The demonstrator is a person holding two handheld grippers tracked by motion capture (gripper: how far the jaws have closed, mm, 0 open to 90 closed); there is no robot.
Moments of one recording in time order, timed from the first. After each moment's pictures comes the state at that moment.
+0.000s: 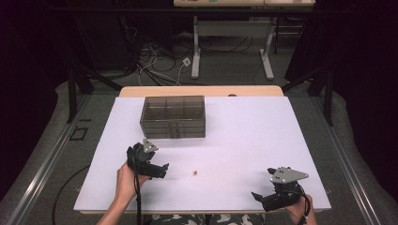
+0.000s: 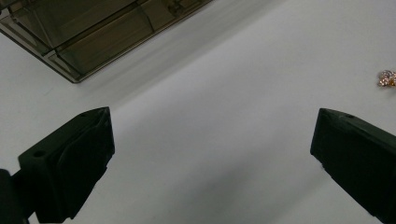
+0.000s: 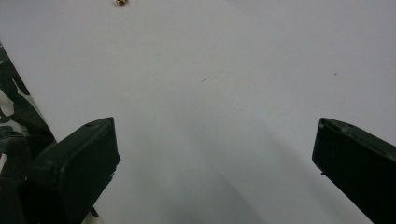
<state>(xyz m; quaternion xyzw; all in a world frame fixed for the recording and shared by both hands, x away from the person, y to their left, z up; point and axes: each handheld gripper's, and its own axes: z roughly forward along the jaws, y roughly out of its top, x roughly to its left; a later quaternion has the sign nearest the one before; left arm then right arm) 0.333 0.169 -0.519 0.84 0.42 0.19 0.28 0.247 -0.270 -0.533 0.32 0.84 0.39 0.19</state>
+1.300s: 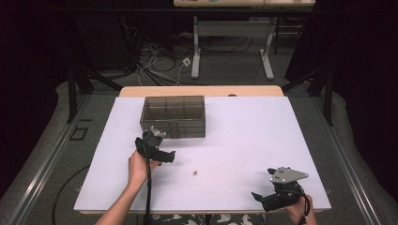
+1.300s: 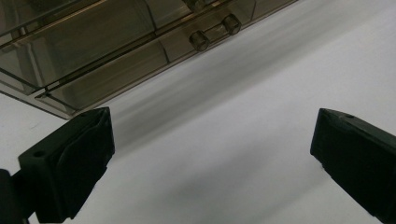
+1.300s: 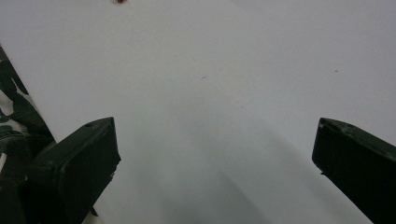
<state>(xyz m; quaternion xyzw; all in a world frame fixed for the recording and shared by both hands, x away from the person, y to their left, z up) 0.384 0.148 -0.528 0.82 0.47 0.18 0.26 0.247 -0.271 -0.533 0.32 0.85 0.39 0.18</state>
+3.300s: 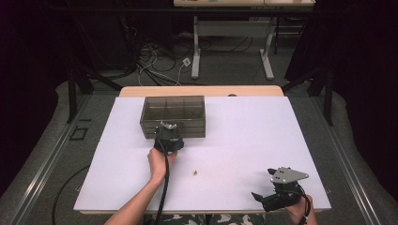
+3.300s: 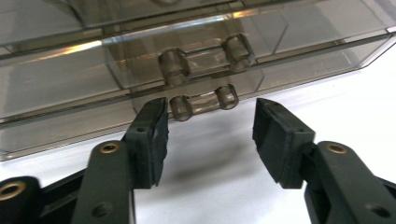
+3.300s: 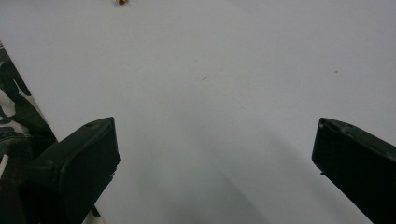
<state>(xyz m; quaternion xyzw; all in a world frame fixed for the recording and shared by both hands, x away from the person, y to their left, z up) 0.412 0.102 -0.549 0.75 0.56 0.21 0.29 0.246 -0.271 -0.533 0.32 0.84 0.39 0.18</state>
